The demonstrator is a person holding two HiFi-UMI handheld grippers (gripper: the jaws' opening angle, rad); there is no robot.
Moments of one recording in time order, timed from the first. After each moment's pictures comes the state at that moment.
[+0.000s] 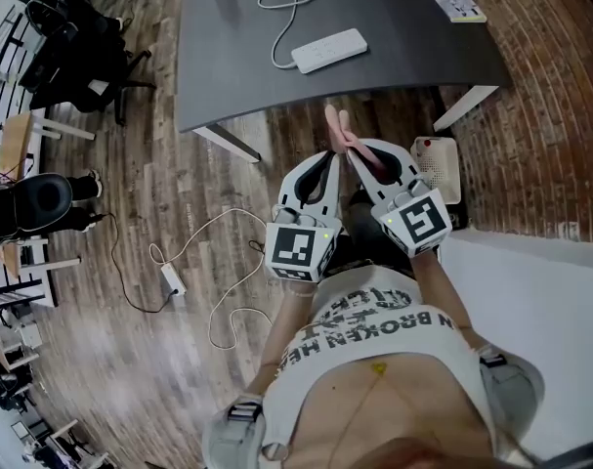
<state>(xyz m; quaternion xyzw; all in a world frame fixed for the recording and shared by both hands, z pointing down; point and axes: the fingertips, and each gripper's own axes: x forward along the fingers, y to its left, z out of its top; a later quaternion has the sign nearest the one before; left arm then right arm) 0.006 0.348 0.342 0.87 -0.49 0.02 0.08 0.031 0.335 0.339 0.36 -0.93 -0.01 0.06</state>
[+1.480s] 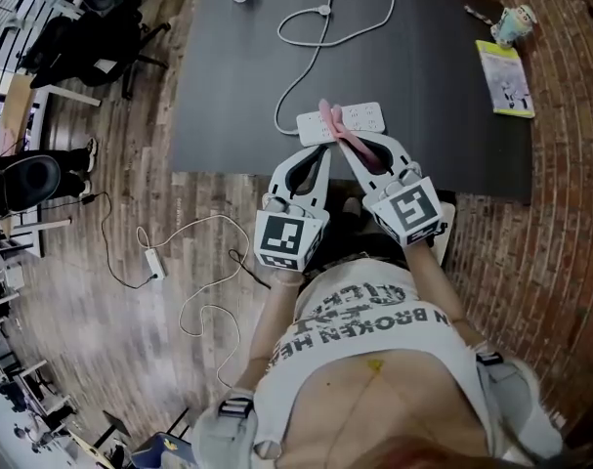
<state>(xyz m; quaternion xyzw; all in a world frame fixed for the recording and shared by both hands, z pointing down) 0.021 0.041 0.366 0.82 -0.56 0.06 0.10 0.041 0.019 0.363 0.25 -0.96 0.03 0.09</state>
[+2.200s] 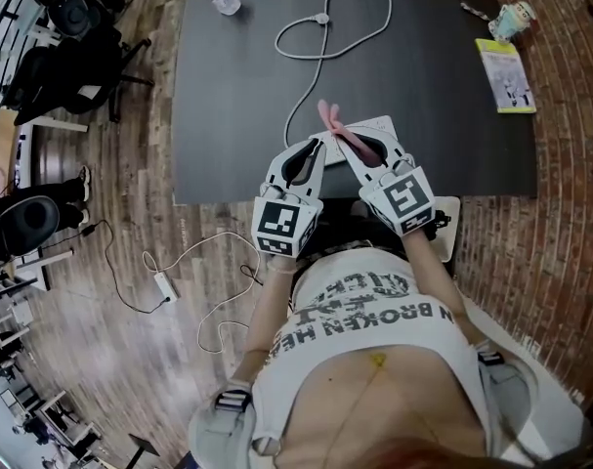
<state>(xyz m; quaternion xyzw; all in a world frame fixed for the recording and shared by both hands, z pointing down) -0.048 -0.026 0.410 0.85 -0.50 0.09 0.13 -0.024 -0.044 0.401 0.28 -0.95 0.04 0.14</state>
